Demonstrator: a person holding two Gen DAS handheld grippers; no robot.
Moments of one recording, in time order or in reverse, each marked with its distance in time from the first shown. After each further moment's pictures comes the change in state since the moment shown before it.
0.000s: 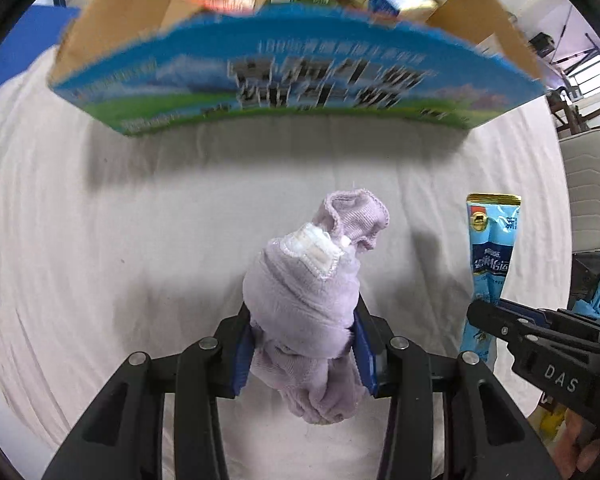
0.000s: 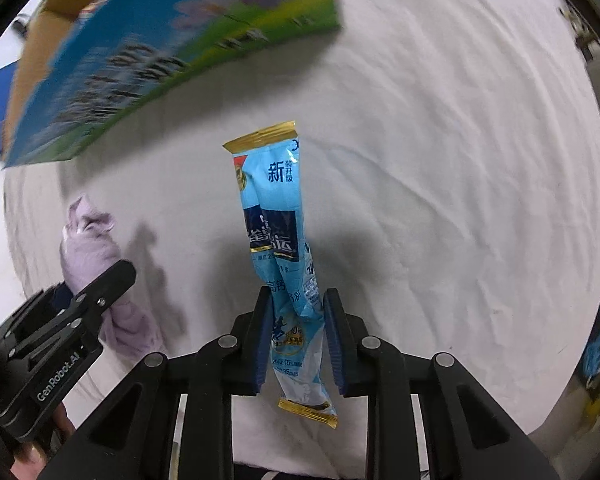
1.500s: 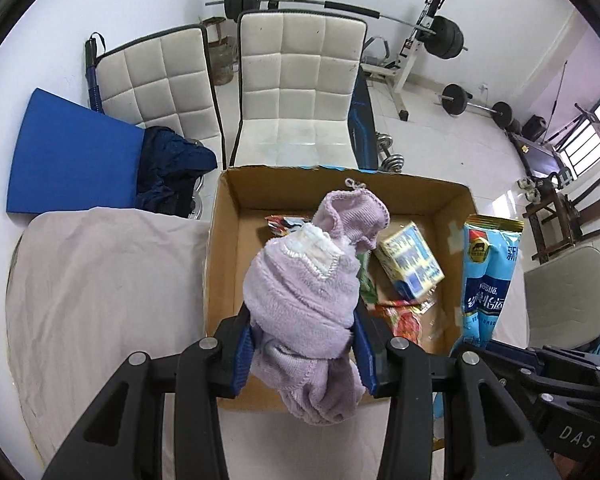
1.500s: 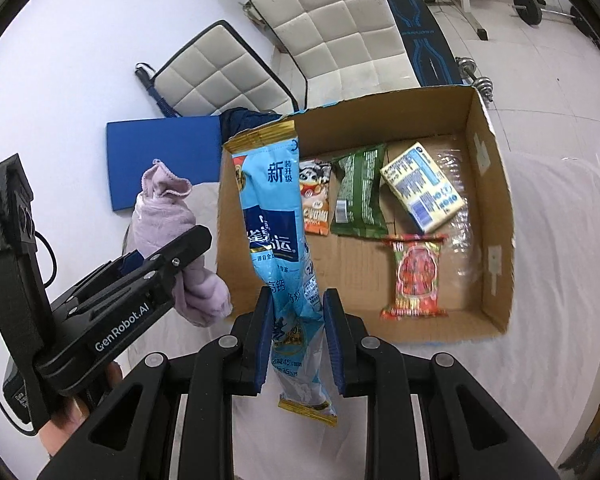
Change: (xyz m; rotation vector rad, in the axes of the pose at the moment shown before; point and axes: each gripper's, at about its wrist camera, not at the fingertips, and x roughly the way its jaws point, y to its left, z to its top) left arm -0.142 0.070 0.192 -0.046 -0.314 0.000; right arm -0.193 0.143 0.144 -0.163 -0.277 0.257
